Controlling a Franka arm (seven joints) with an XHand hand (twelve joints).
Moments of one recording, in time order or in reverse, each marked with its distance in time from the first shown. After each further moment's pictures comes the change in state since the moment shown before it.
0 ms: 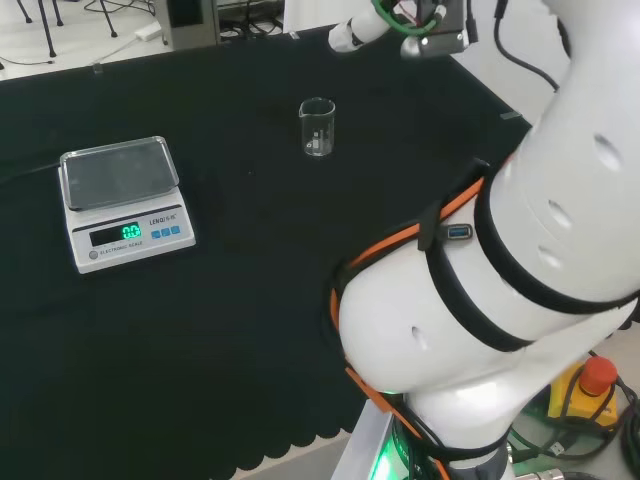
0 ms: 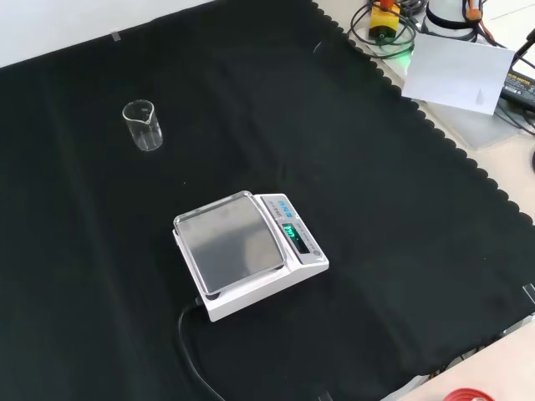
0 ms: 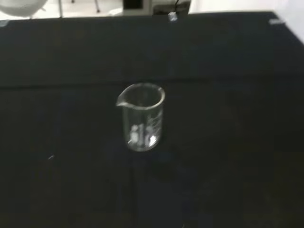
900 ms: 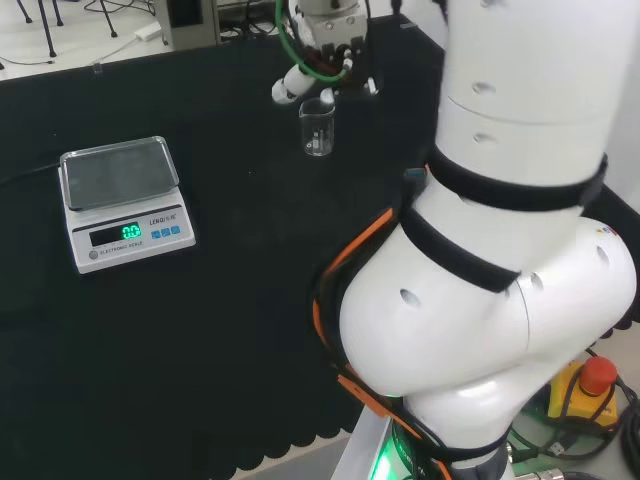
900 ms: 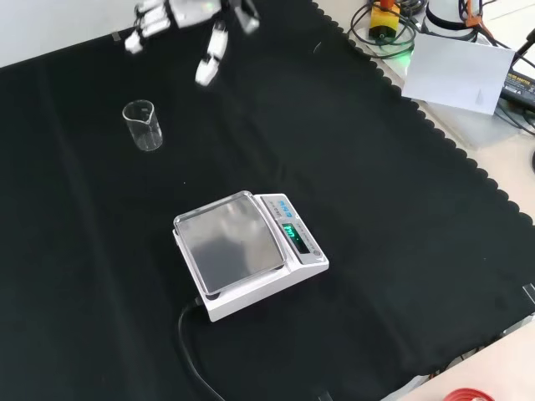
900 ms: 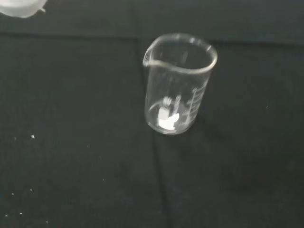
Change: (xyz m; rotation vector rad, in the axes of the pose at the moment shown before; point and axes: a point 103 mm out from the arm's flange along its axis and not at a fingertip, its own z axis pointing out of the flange) arm 0.080 0.109 0.121 0.104 -0.099 0.016
